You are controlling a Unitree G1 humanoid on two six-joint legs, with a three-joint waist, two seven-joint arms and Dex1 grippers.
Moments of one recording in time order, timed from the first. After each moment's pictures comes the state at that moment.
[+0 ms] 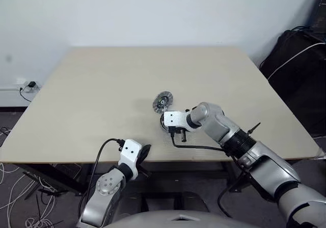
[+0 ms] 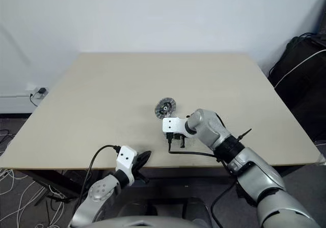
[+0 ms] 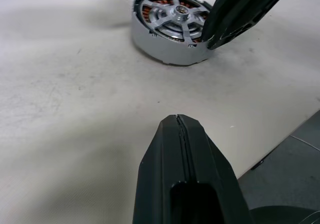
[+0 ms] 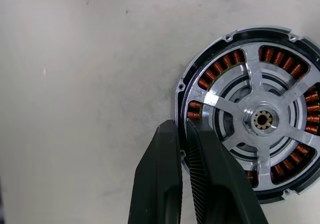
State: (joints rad) left arm 0.30 0.18 -0.28 -0.20 -0.06 0.19 -0.37; right arm -0.67 -0.46 0.65 0.24 -0.27 0.57 1.09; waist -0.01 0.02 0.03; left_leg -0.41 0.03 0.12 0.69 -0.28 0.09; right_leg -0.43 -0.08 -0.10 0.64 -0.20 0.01
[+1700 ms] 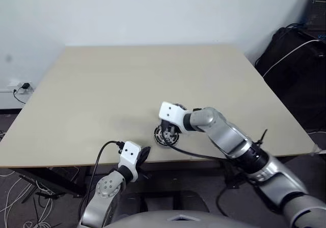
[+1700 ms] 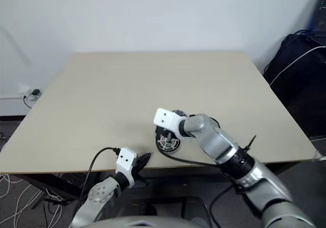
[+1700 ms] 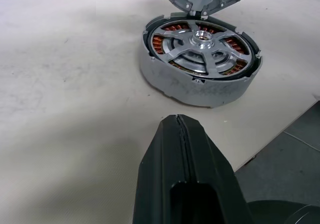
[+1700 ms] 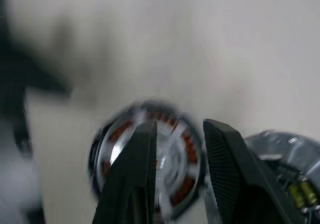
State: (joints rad) left arm 0.32 0.17 -0.27 -0.19 -0.06 0.19 -0.37; right arm -0.58 -0.62 0.70 -0.22 -0.04 0.66 0.88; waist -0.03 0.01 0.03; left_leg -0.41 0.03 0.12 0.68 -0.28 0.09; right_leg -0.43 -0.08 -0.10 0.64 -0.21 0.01
